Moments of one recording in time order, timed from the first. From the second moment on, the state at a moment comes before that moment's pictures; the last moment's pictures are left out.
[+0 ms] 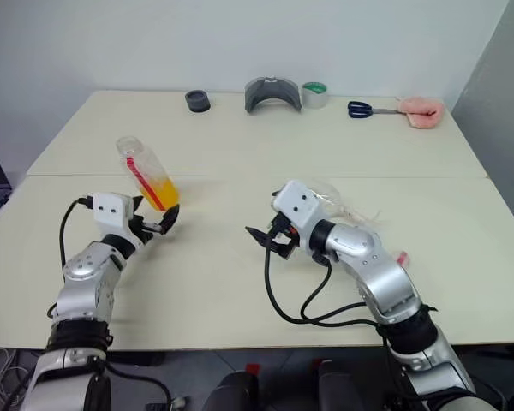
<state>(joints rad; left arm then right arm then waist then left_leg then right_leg) -0.31 0.49 0.24 0.29 -0.26 0.06 -0.49 -0.48 -0.33 0.29 -0.41 0.15 0.63 0.48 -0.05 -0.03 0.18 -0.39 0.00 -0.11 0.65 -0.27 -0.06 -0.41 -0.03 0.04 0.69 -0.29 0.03</state>
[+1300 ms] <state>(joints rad) -0.43 0.51 -0.08 -0.03 -0.32 0.23 -0.91 -0.53 -0.36 0.64 0.03 -0.88 0.80 0.12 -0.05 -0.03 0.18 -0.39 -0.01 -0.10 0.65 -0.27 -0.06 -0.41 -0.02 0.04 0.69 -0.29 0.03</state>
